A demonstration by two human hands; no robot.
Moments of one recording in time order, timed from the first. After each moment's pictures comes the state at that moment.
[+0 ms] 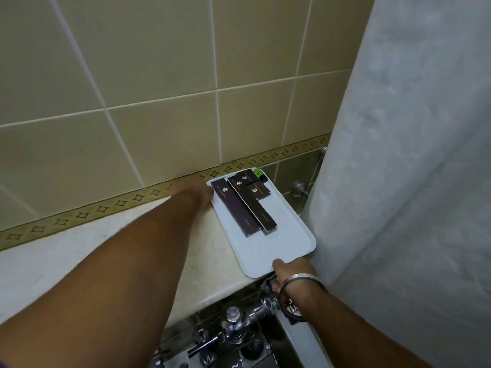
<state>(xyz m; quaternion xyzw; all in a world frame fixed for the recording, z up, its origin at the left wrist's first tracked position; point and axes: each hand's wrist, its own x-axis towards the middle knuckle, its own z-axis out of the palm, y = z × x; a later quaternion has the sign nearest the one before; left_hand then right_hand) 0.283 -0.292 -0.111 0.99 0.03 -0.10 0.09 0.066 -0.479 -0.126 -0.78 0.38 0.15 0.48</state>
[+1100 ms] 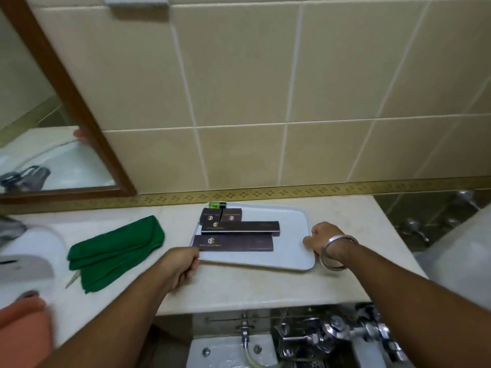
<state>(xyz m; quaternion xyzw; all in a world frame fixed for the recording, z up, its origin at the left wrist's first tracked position) 0.055 -0.094 -0.081 0.74 0.39 -0.24 0.49 0.141 -0.406 -0.083 -0.95 0.06 0.22 0.23</state>
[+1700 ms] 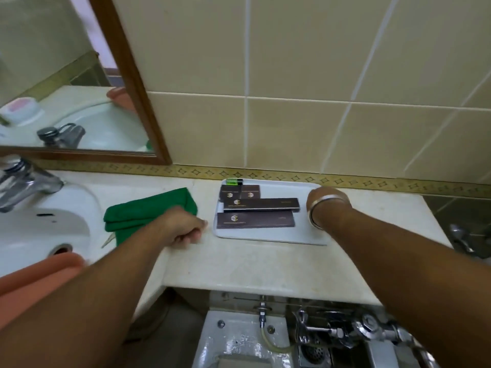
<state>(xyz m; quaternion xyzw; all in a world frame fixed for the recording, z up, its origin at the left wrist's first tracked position) 0.071 0.004 -0.086 0.81 0.38 -0.24 0.38 0.188 -0.269 -0.073 -0.98 -0.07 0.15 -0.11</state>
